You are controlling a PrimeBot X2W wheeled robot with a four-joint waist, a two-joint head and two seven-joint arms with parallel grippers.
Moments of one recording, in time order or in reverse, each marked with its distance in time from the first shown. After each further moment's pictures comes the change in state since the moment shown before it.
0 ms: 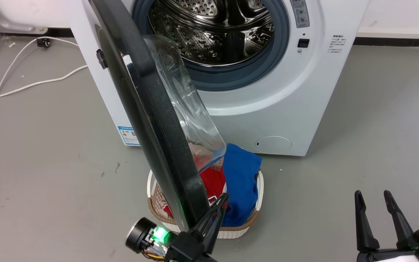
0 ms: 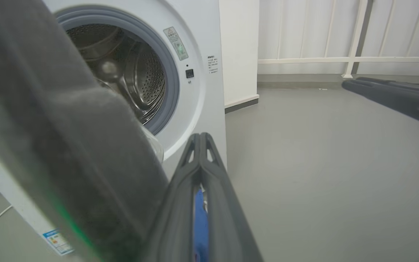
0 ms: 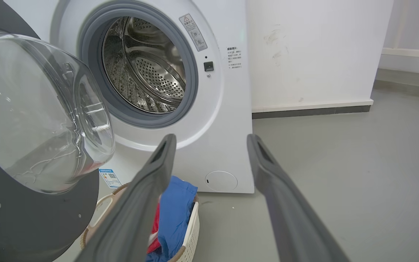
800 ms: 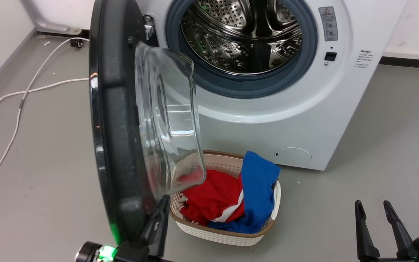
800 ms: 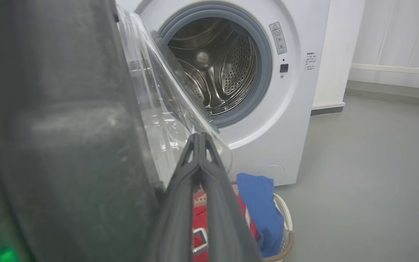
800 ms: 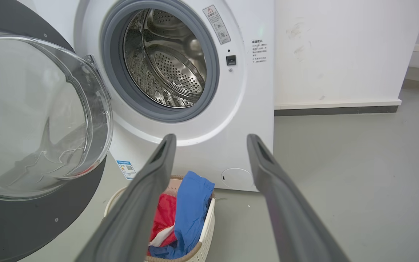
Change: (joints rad) left arm 0.149 0.026 0.209 -0.079 -0.025 0.103 -0.001; right arm 0.029 0.000 -0.005 0.018 0.011 0.000 0.000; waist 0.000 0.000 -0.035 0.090
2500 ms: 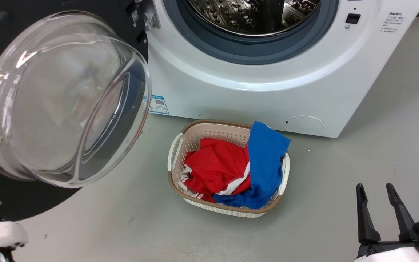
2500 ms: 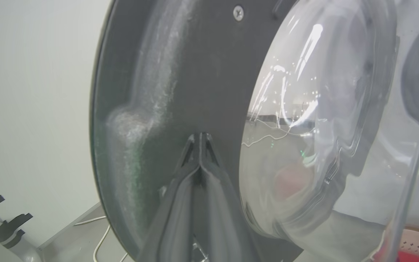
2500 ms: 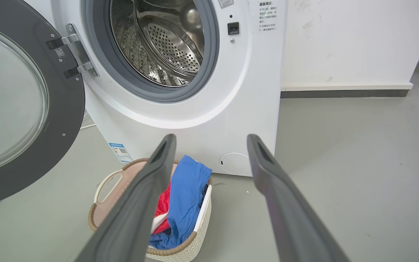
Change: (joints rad) left arm -0.142 0.081 0.696 0.148 -0.078 0.015 0.001; right arm -0.066 0.000 -0.011 0.007 -0.045 0.000 0.000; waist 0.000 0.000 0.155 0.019
